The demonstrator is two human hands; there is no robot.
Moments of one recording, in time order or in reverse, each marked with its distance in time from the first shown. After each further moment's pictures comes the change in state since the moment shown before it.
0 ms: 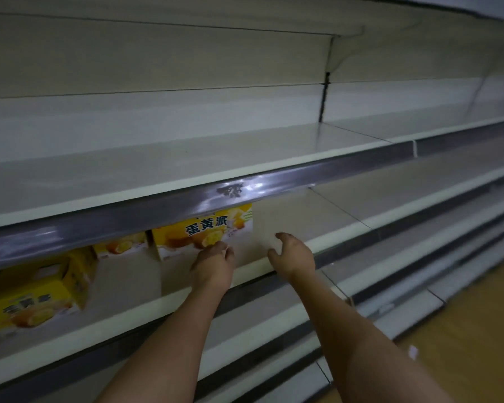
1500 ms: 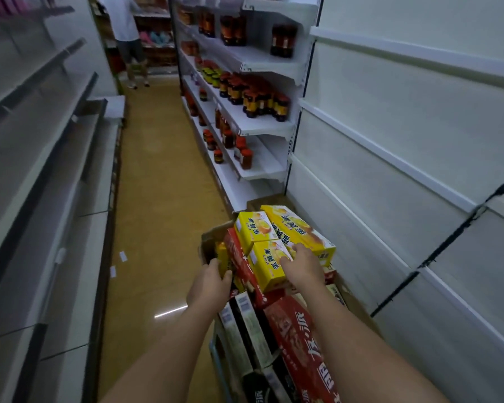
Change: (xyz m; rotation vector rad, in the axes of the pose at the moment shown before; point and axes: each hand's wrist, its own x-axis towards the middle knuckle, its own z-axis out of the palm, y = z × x) left_hand -0.540 0.120 0.157 0.040 -1.001 1.185; right_hand -0.662 0.200 -0.066 0.117 0.819 1.519
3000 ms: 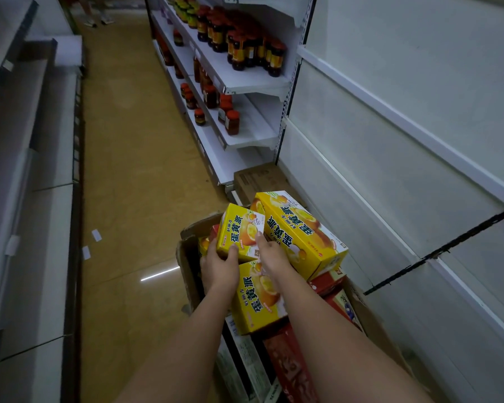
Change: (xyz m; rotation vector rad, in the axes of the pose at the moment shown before) left_hand 0.100 0.040 0.060 -0.580 -0.010 -0.363; right_hand 0.101 -0.031 0.074 0.525 -0.272 0.360
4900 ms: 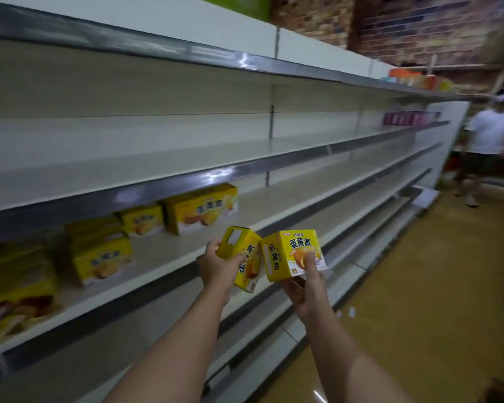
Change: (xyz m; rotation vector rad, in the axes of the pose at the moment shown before) left_hand -0.326 -0.168 -0.460 -0.609 1.213 0.008; right_hand -0.424 0.004 0.283 0.414 -1.095 -0.182
